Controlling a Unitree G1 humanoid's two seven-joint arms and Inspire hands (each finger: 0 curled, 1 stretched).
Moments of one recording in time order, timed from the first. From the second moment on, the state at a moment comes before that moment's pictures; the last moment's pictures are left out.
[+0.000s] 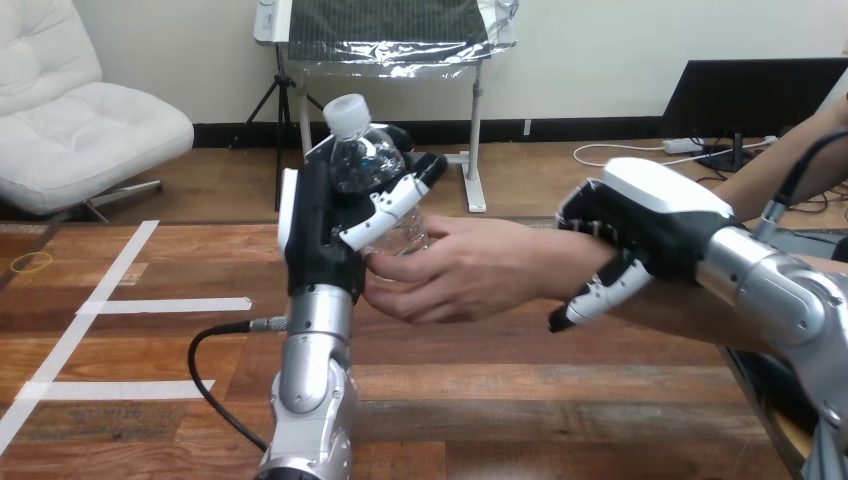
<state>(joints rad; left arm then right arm) -0.53 -0.11 0.10 0.87 -0.09 -0.68 -0.01 -0.50 -0.62 0.23 0.34 -0.50 -0.18 0.38</state>
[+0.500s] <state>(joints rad) -0.55 -0.13 0.10 0.88 -0.13 -0.68 -0.03 -0.52 -0.60 0.23 0.33 -0.51 -0.14 0.39</state>
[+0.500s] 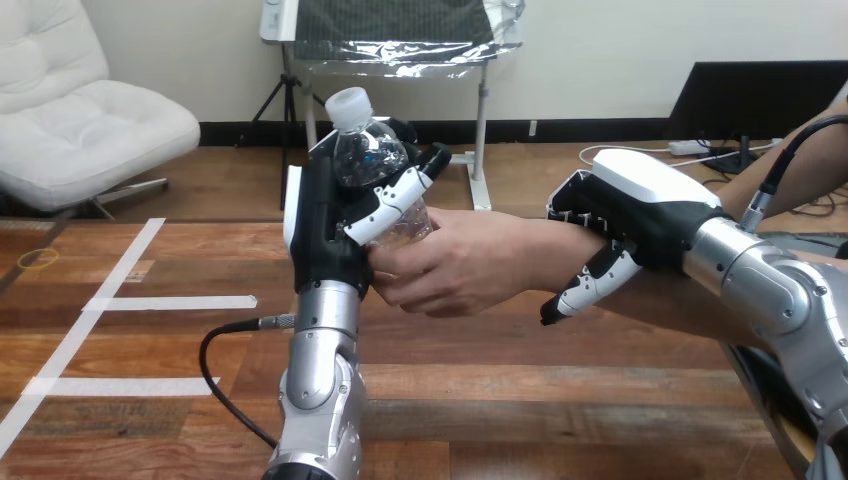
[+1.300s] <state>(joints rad) -0.55 -0.16 0.10 0.89 -0.15 -0.68 -0.03 -0.52 -0.60 0.24 0.33 -0.51 -0.12 0.39</state>
